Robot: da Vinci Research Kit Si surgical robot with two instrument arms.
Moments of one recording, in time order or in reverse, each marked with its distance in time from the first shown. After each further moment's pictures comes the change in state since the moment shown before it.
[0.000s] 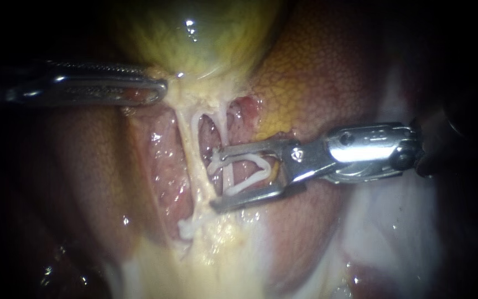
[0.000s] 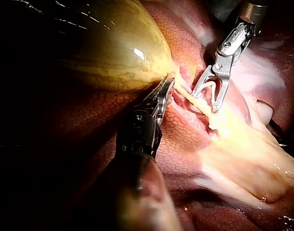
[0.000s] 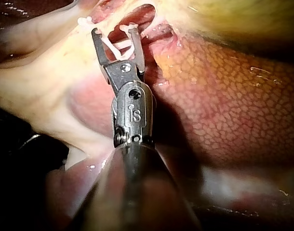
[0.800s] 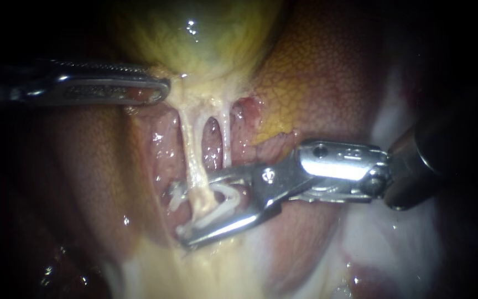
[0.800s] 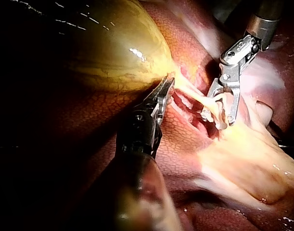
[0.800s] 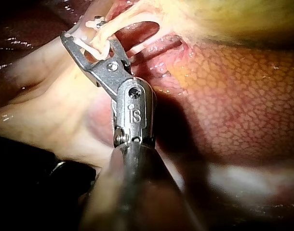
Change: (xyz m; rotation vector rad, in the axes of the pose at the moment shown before) right arm 0.003 -0.004 0.003 0.216 0.152 0.007; left arm 0.000 0.000 0.000 -0.001 0.000 -0.001
